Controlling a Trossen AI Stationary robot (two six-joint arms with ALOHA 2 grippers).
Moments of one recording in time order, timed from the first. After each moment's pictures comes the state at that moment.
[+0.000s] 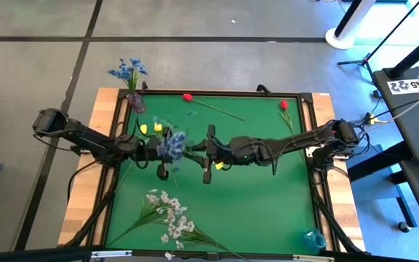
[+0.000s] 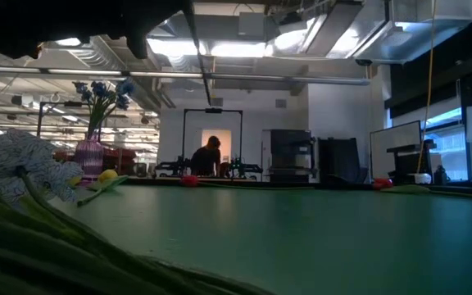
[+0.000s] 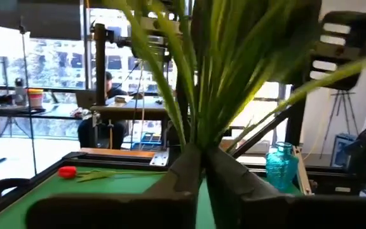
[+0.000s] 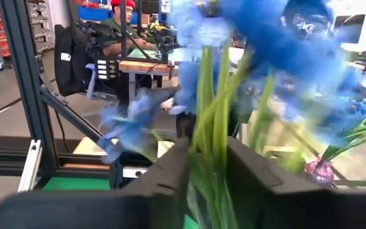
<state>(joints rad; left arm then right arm) -0.16 1.17 0.32 1.04 -0.22 -0.02 0.20 1.75 1.39 0.35 0.23 -0.08</state>
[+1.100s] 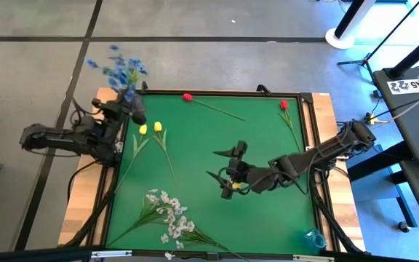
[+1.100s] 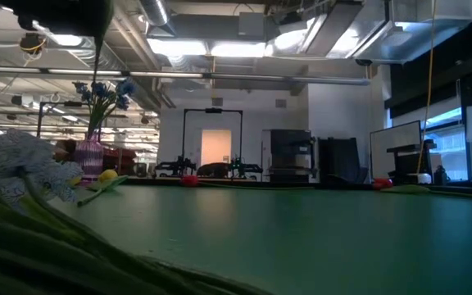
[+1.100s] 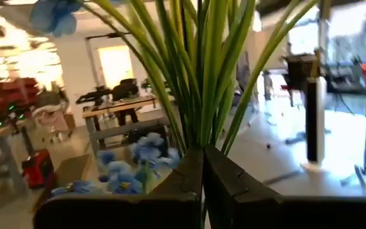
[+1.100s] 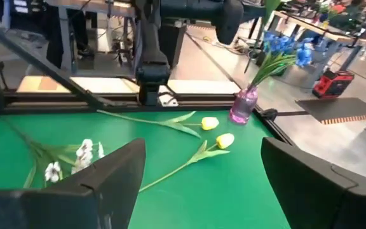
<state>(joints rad) 0.00 0.45 0.36 0.55 -1.32 0.58 0.45 1.59 1.35 -0.10 0.76 0.08</state>
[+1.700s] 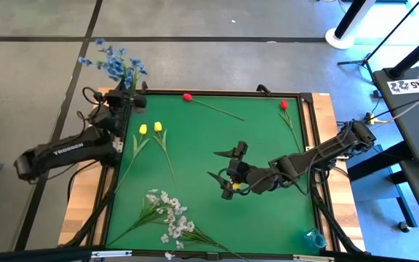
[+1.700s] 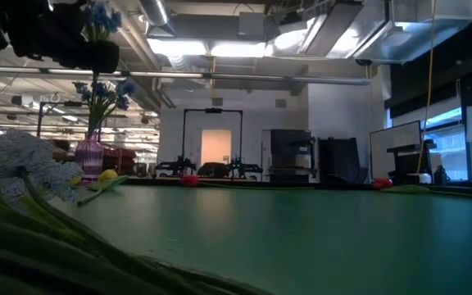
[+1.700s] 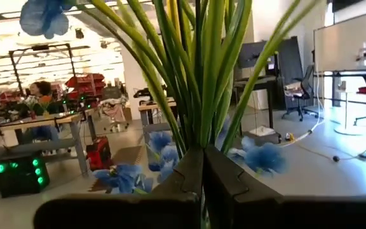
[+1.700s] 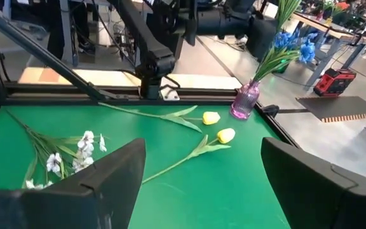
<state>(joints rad) 0.60 0.57 0.26 0.57 -0.97 0.35 0.45 1.59 1.35 -0.13 0.76 0.08</state>
